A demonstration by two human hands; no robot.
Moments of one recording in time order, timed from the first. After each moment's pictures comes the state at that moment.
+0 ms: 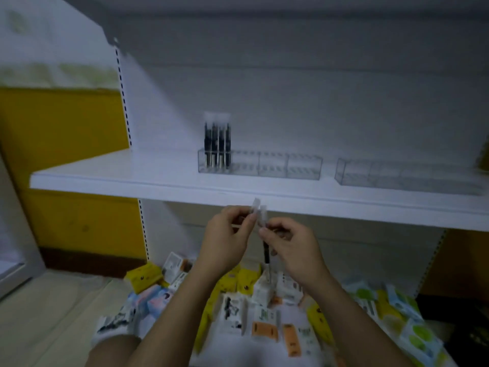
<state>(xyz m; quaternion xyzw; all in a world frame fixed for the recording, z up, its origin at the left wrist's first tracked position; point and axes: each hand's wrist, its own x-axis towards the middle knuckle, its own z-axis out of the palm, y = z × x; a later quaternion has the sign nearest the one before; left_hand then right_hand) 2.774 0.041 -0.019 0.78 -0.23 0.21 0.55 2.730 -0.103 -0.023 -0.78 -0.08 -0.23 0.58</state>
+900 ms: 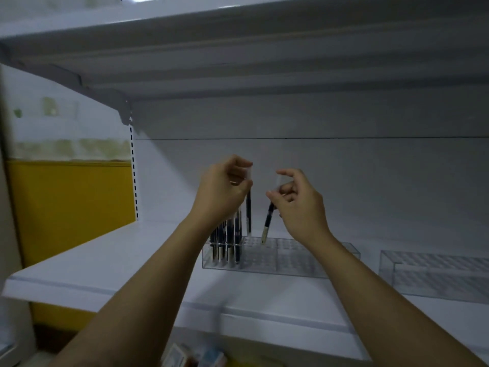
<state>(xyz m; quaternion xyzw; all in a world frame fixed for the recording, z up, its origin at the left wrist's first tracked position) 2.917 0.045 0.192 0.78 -0.27 0.35 0.44 2.908 -0.119 0.158 -0.76 -0.16 -0.41 0.48</state>
